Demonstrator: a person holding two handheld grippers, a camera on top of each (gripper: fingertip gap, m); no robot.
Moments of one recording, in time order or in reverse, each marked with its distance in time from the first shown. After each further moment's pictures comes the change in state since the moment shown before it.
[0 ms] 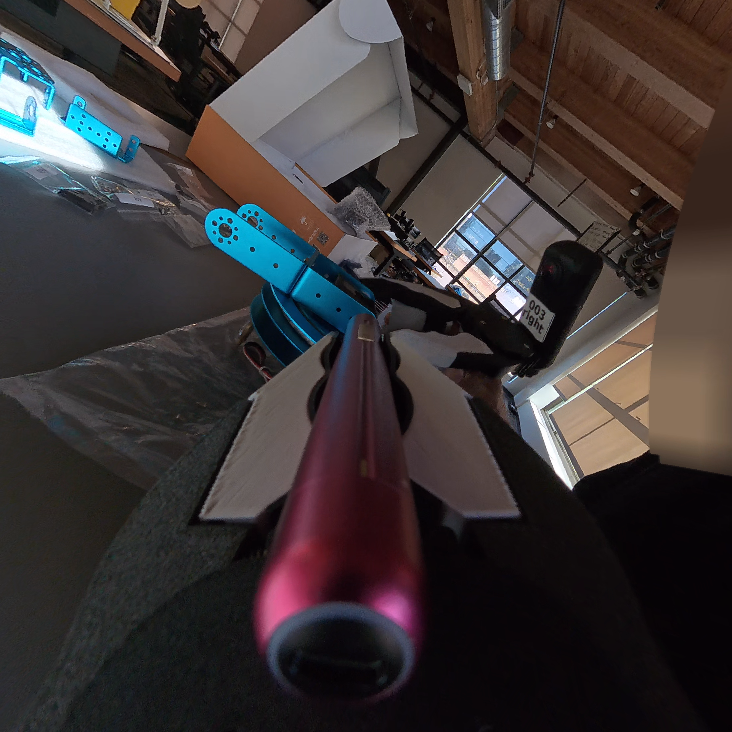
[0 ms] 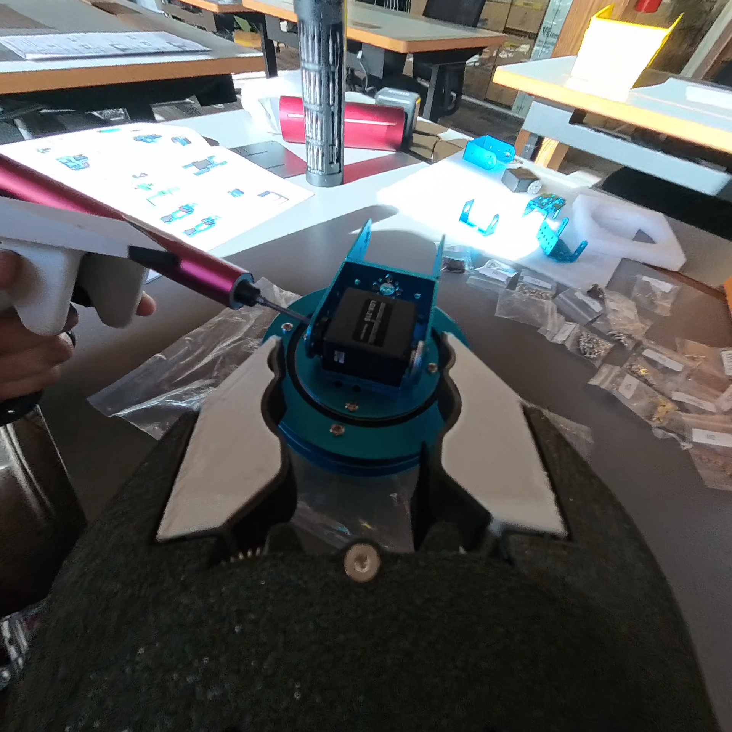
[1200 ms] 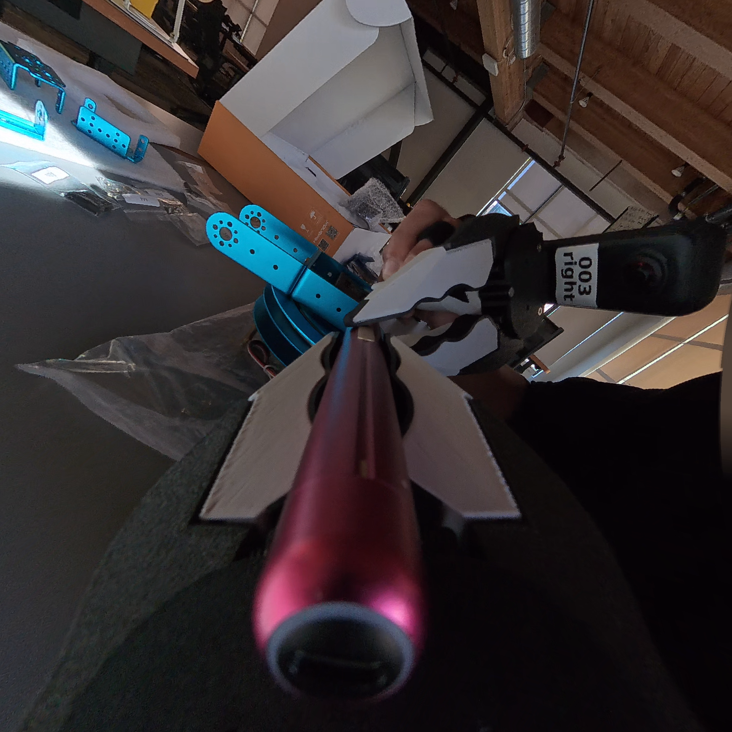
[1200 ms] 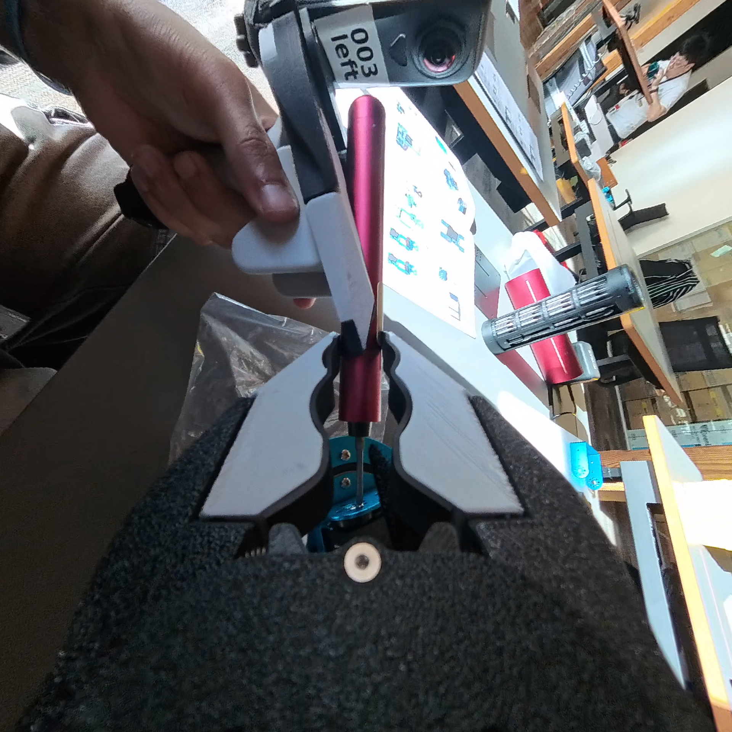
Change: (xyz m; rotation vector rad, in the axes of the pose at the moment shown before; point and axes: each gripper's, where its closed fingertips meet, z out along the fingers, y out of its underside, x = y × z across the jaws) left arm 0.008 0.002 0.007 -0.024 -0.058 0.032; right arm -0.098 -0.033 0.016 0.139 -0.632 -0.940
